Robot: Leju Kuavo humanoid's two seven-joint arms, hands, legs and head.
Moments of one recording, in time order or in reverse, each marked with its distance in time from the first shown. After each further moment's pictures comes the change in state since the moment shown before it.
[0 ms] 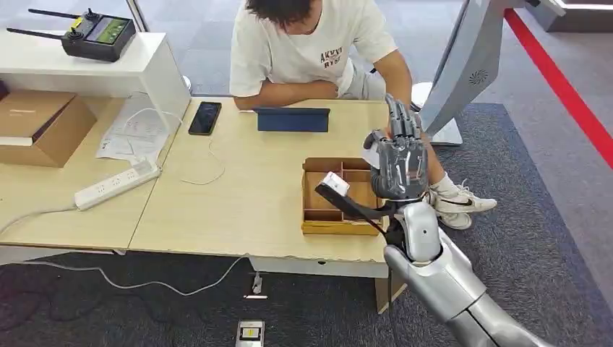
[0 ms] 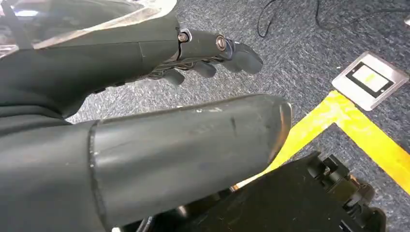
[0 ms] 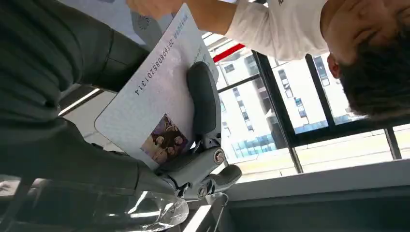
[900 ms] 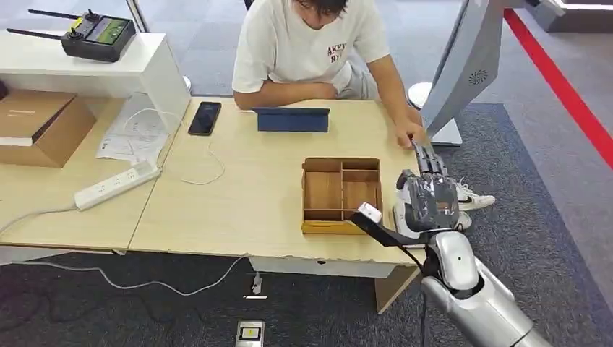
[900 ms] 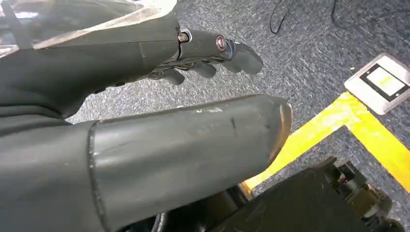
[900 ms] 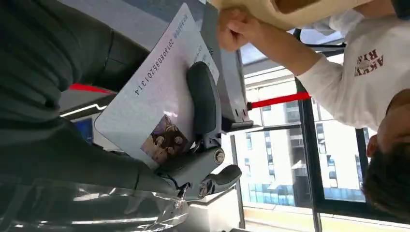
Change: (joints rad) left arm 0.020 0.010 0.003 0.000 0.057 0.034 -0.025; right arm 0.188 -0.220 -0.026 -0.128 -0.077 0.213 0.057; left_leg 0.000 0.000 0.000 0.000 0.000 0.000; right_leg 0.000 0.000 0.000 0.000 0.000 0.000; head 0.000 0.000
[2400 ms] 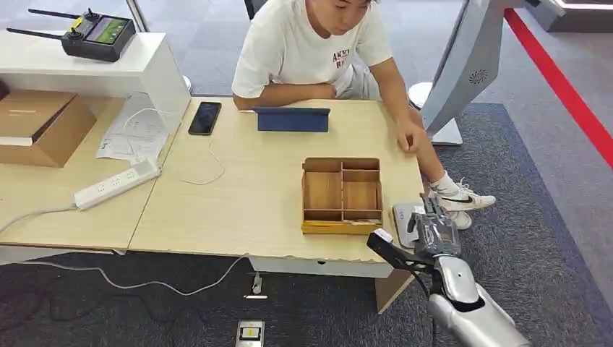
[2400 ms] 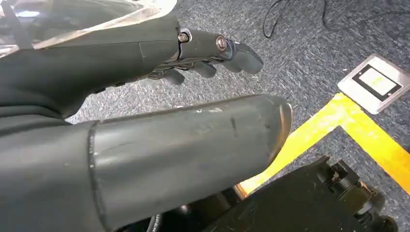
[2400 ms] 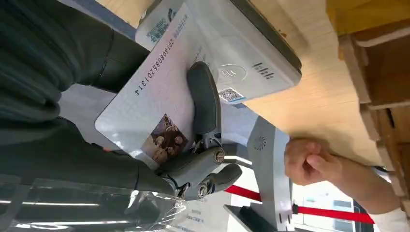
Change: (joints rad) left arm -0.010 -0.002 0.000 0.000 -0.041 -0.019 0.013; right arm 0.050 0.031 -0.019 0.301 -0.183 0.066 -0.041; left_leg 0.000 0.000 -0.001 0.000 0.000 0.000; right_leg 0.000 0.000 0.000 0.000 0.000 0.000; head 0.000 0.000
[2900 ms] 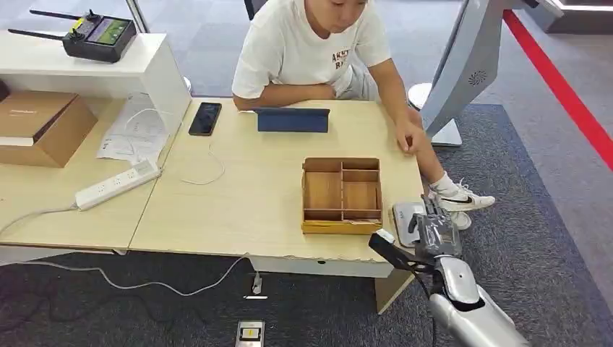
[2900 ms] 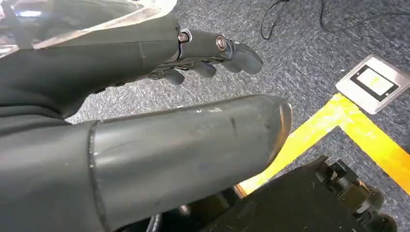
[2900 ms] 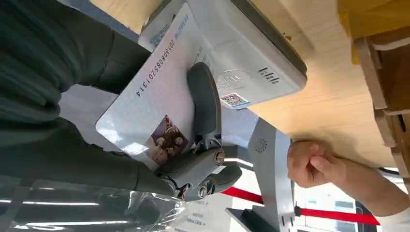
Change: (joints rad) left arm -0.001 0.000 0.000 0.000 -0.012 -0.003 0.002; right arm -0.005 0.011 -0.008 0.048 -0.024 -0.029 -0.019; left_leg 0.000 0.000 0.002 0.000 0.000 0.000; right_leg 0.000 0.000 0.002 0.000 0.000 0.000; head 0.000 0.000
